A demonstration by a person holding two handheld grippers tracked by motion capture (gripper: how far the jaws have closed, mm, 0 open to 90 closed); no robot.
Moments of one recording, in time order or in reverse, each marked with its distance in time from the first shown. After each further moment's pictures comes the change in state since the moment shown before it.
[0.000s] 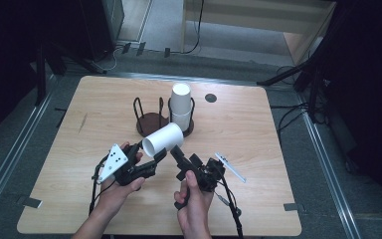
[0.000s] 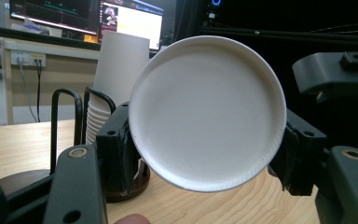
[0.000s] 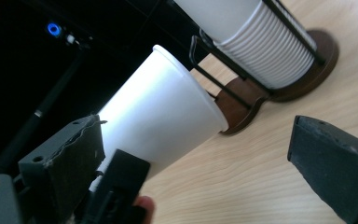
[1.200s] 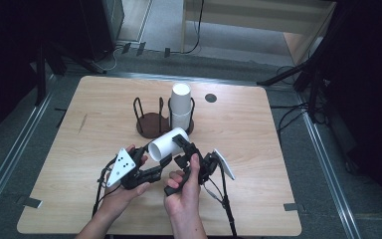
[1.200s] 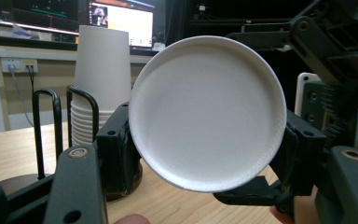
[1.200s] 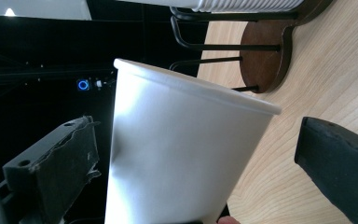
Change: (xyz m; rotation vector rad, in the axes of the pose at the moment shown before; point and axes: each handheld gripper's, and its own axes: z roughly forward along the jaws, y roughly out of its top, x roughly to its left) left arm -0.012 -0.007 0.004 0.017 -0.026 0.069; right arm -0.012 0.000 0.032 0.083 0.072 0.625
